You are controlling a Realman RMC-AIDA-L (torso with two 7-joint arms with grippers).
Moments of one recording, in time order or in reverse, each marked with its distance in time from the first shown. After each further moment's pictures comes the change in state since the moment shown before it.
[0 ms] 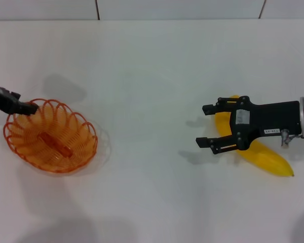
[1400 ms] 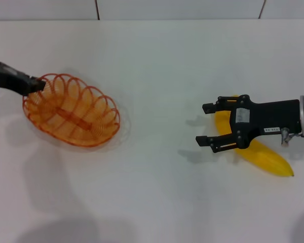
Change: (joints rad) left arm -0.024 0.001 0.008 0.001 -0.121 -0.007 0.020; right arm 0.001 0.000 0.000 -0.007 0.000 0.000 0.013
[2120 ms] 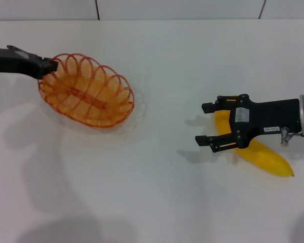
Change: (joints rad) left arm -0.007 -0.009 0.000 -0.078 -0.158 -0.123 0.092; right arm 0.004 0.000 0.003 -0.001 0.000 -0.006 0.000
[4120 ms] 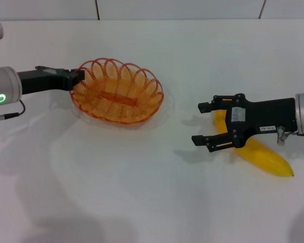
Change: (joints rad) left arm 0.016 -0.047 -0.002 -0.301 -0.351 -0.189 0.226; right arm 0.013 0.004 -0.006 0.008 0.000 0.005 0.000
